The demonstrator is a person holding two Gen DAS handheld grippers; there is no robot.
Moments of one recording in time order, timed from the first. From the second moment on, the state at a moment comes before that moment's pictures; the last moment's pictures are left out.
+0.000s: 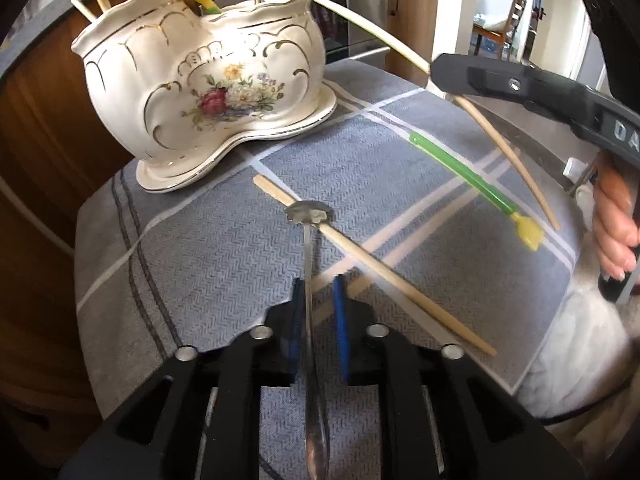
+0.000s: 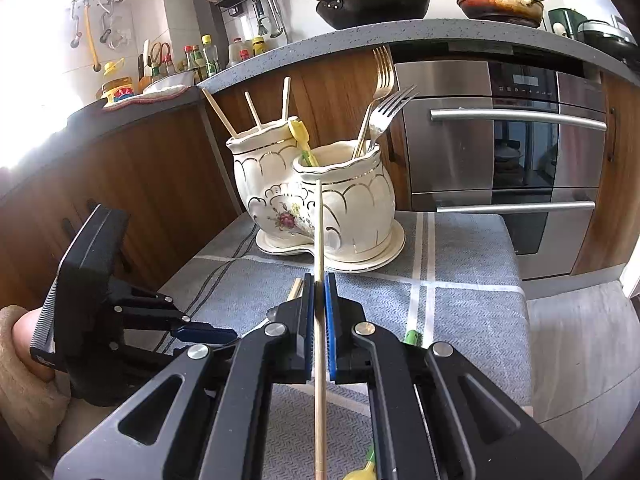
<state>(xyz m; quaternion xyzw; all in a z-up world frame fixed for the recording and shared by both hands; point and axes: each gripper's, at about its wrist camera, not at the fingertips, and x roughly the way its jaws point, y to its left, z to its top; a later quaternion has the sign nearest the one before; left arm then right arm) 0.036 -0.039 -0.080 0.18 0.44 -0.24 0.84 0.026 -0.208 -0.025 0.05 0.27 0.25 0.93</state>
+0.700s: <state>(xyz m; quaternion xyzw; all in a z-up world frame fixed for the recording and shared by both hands) 0.006 0.031 0.038 0.08 0.17 -0.27 0.95 0.067 -0.193 0.052 0.08 0.13 0.24 0.96</state>
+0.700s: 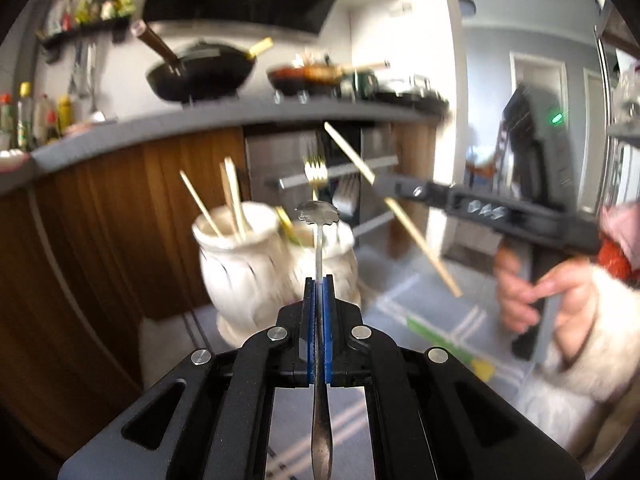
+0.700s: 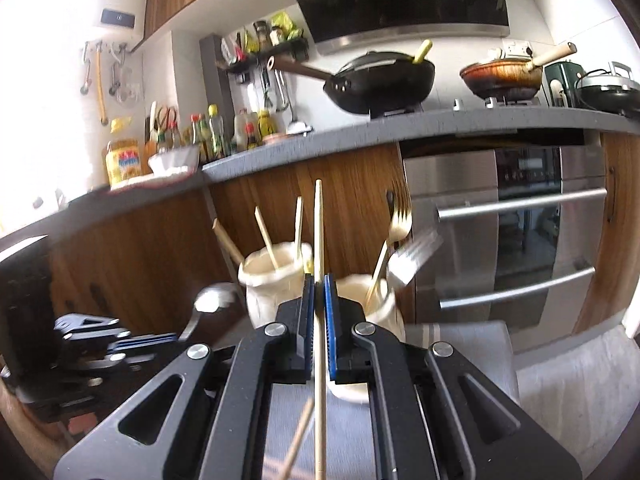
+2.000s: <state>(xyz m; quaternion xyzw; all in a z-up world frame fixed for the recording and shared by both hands) 0.169 0.044 0.068 -0.11 0.02 -0.23 0.97 0.165 -0.183 0.035 0.14 0.03 0.14 0.98</state>
